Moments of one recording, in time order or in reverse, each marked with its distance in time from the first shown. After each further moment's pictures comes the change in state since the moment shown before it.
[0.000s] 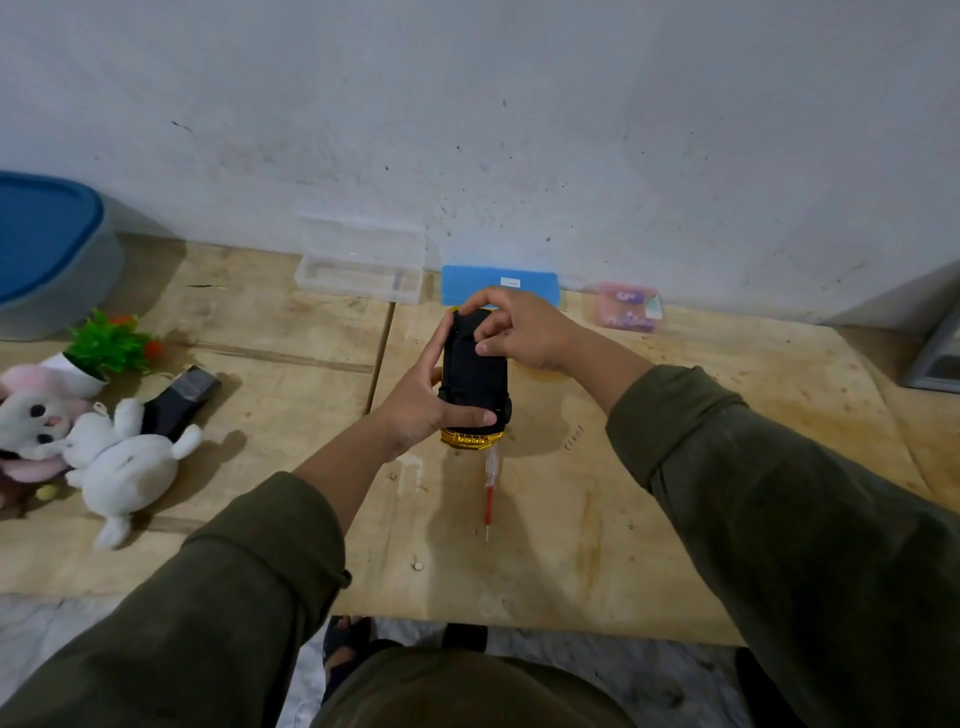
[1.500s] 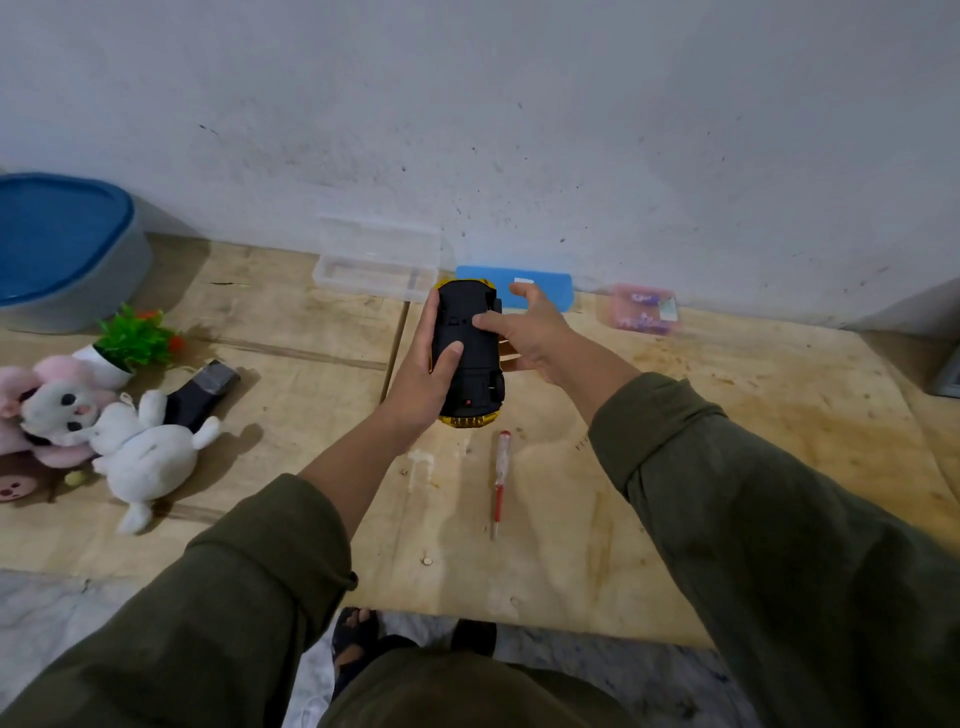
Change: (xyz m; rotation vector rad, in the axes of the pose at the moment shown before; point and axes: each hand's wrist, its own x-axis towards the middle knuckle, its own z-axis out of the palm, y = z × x) left_hand -0.003 0.008 0.001 0.047 0.235 0.172; right_hand 0.013 0.000 0.022 0.615 0.239 0.346
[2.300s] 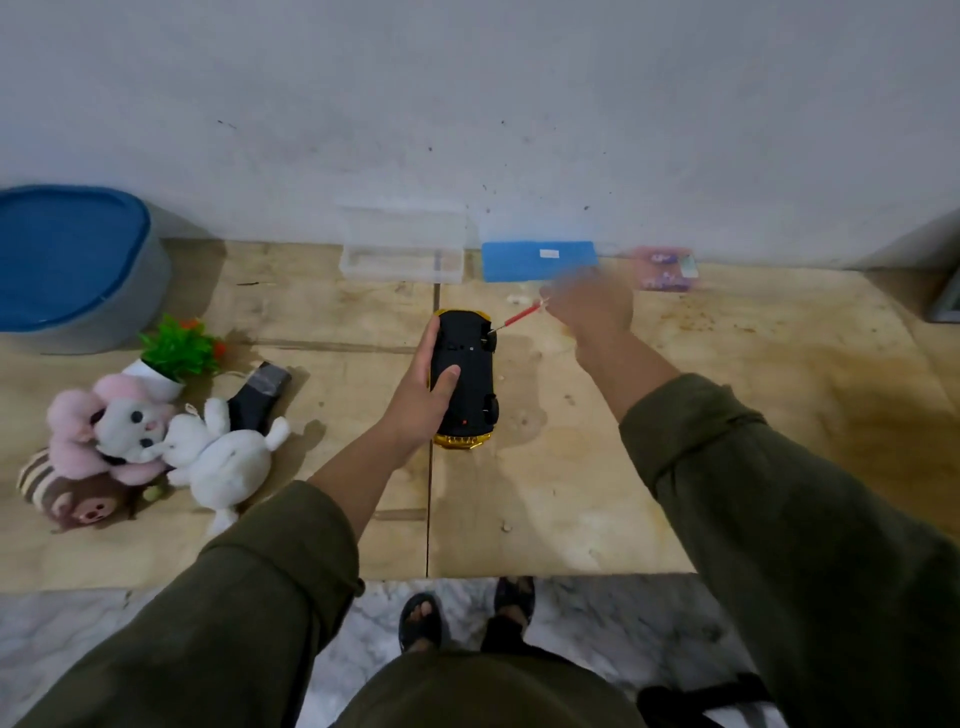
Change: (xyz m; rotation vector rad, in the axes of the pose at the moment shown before) left_hand -0.029 -0.022 -0.076 0.064 -0.078 -0.215; right_hand -0.016 -0.002 0.036 0.423 0.564 -0.064
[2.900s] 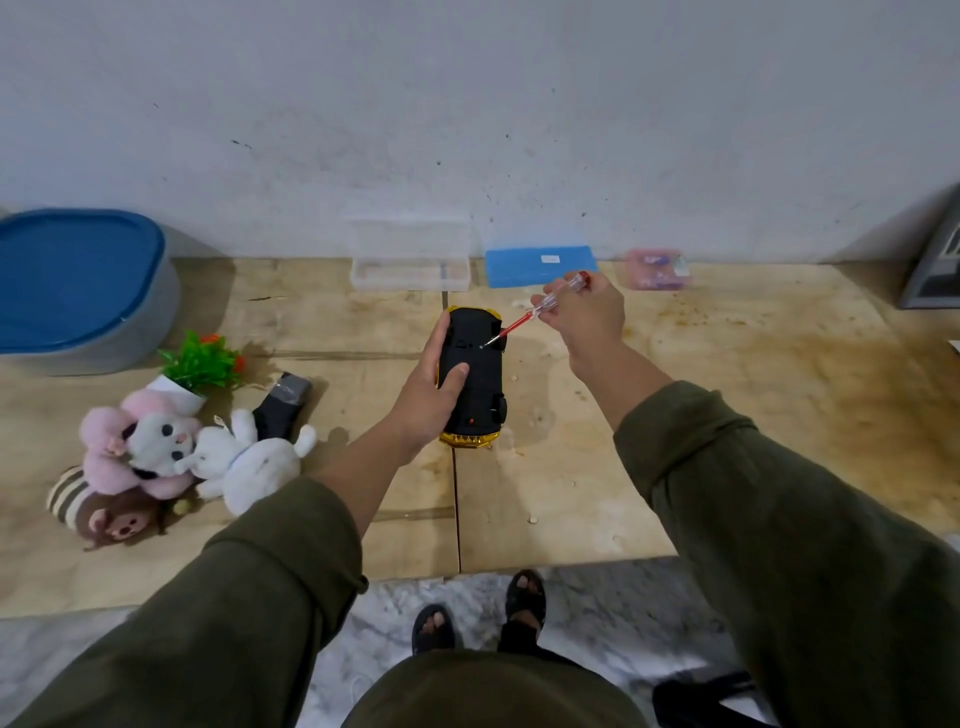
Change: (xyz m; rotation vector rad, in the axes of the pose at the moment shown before) left_hand -0.015 0.013 -0.027 0.020 -0.089 0.050; right_hand -0.041 0.002 0.022 -0.083 0.058 -0.087
